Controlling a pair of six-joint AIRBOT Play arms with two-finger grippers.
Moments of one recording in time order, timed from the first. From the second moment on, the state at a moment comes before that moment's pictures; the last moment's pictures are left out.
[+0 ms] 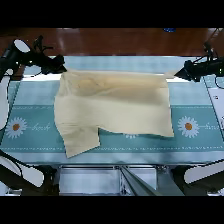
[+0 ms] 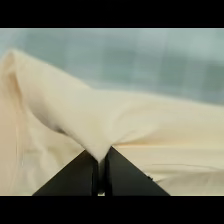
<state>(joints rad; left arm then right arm) 0.09 -1.84 1.73 1.09 -1.20 -1.55 -0.36 -1.77 1.60 -0.89 1.33 1.28</state>
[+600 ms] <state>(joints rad) 0.08 -1.88 1.62 1.11 -1.52 -1.43 -0.33 -1.78 1.44 -1.10 1.44 1.35</state>
